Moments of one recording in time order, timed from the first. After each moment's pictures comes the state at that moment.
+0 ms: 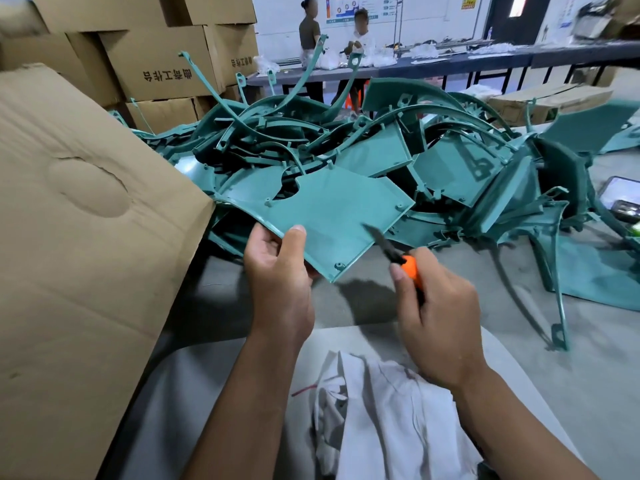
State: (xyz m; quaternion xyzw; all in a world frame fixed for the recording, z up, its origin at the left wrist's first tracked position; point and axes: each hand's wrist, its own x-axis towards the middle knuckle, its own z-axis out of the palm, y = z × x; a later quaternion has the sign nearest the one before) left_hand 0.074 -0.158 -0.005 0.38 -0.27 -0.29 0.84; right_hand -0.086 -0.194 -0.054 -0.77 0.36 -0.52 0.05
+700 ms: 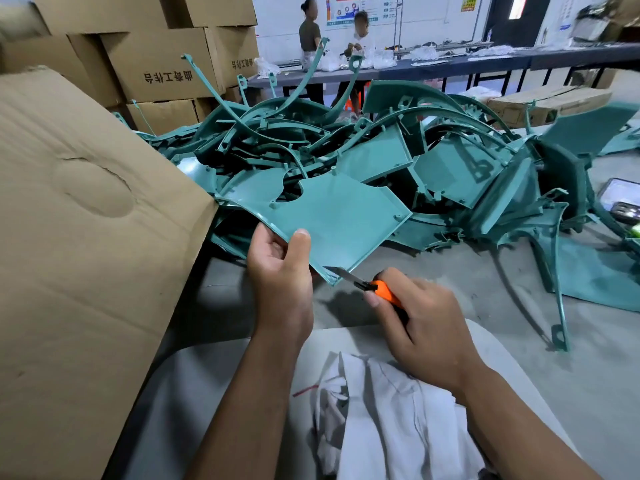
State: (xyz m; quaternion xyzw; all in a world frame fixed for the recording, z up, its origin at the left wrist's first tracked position) left_hand 0.078 -0.163 -0.012 0.41 -0.29 -0.25 0.83; right_hand -0.088 -0.193 -0.059 -0.85 0.27 -0.45 0.08
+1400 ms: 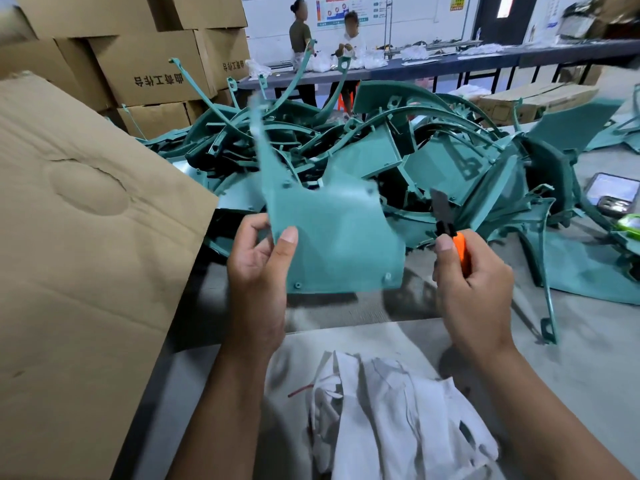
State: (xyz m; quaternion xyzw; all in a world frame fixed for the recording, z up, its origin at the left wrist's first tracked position) left_hand 0.098 -0.145 -0.017 0.40 -0.42 -0.27 0.77; right_hand -0.115 -0.224 -0.053 -0.65 0.40 -0.61 0.21
